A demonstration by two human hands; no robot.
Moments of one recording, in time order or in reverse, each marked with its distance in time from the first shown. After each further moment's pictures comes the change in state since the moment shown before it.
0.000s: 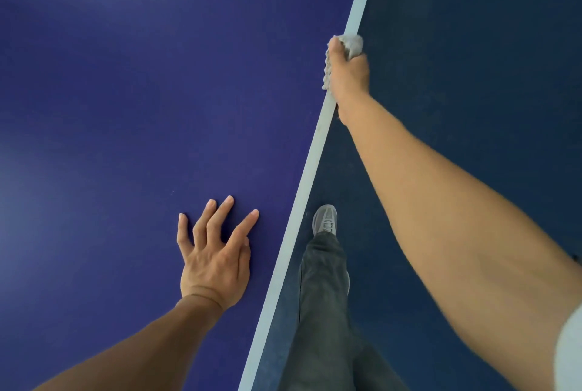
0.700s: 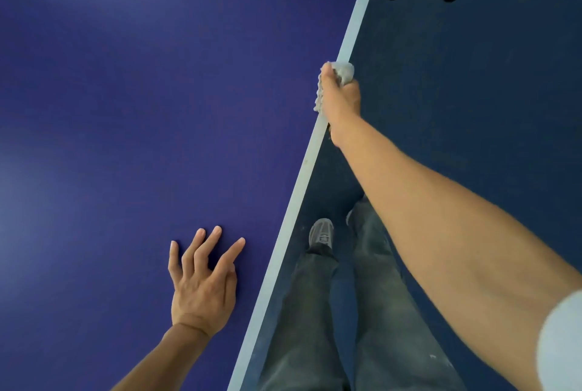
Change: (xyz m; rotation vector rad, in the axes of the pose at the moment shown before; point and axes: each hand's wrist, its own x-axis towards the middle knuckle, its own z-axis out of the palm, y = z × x) left_hand 0.004 0.011 -0.011 -0.009 -0.008 -0.066; right_hand 0.025 -0.017 -0.002 0.077 -0.034 0.123
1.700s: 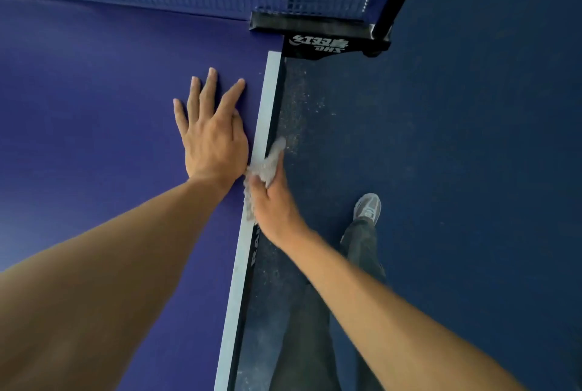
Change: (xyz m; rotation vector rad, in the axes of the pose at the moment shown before) left_hand 0.410 0.149 -0.015 -0.063 0.102 -0.025; right_hand 0.023 0.021 -0.035 0.052 -0.454 -0.054
